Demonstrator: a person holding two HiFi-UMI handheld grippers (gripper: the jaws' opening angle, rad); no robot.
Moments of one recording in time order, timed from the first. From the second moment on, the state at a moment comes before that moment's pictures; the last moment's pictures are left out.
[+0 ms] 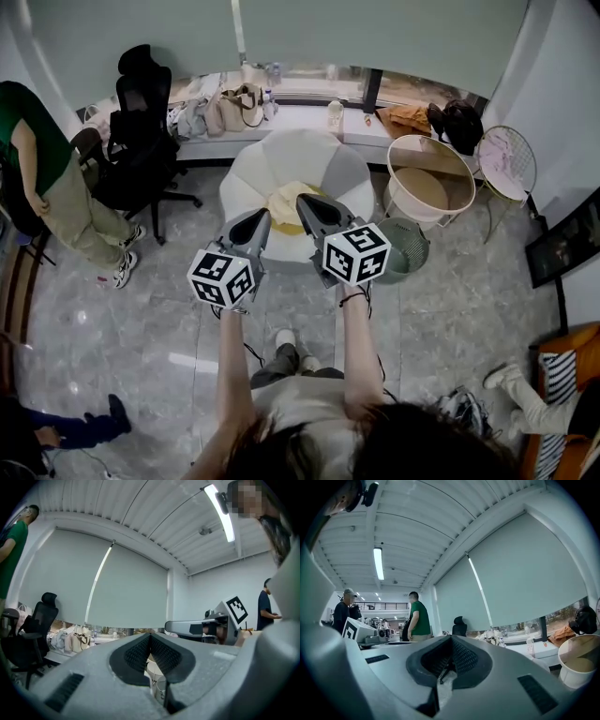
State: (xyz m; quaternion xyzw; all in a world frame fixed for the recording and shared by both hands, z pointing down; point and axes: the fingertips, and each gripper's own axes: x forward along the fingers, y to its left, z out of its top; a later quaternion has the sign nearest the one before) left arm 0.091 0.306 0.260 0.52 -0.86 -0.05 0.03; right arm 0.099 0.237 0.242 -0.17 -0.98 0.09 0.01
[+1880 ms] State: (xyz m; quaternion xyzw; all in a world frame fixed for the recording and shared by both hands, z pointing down) left arm -0.132 0.226 0.320 0.53 -0.84 -0.07 0.10; right arm -0.126 0.143 0.305 -0.14 -0.98 0.12 0.08
